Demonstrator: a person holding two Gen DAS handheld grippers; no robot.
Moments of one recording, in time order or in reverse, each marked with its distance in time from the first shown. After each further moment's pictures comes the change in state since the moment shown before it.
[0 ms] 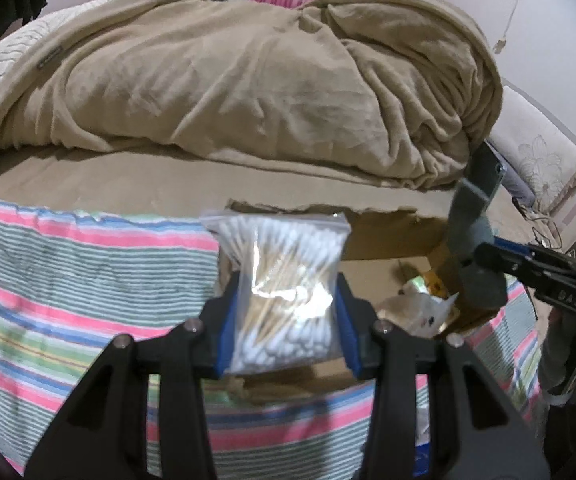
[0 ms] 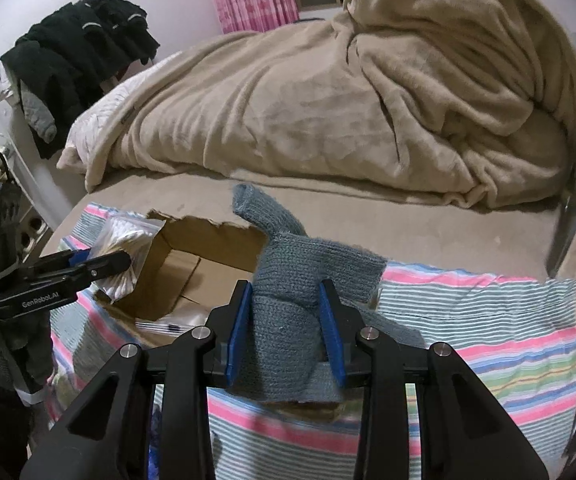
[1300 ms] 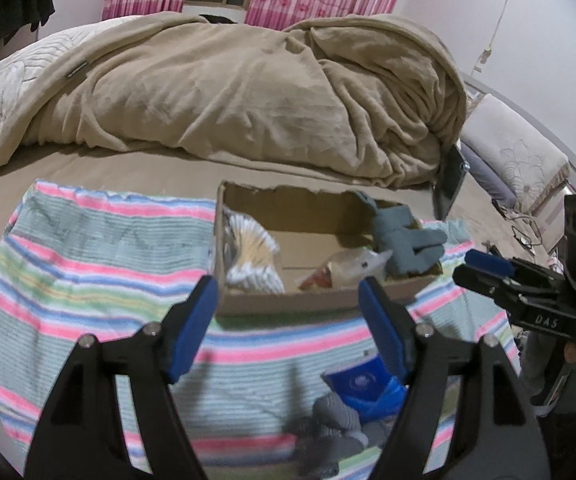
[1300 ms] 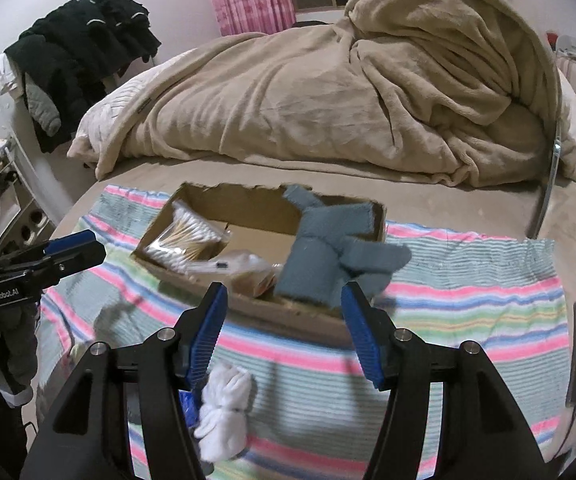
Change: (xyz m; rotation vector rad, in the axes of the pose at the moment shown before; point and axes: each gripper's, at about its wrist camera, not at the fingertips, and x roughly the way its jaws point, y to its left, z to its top) left arm -0.091 -0.019 -0.041 -0.006 -0.052 -0.023; right arm -0.062 0.044 -0.046 -0.007 -0.023 -0.035
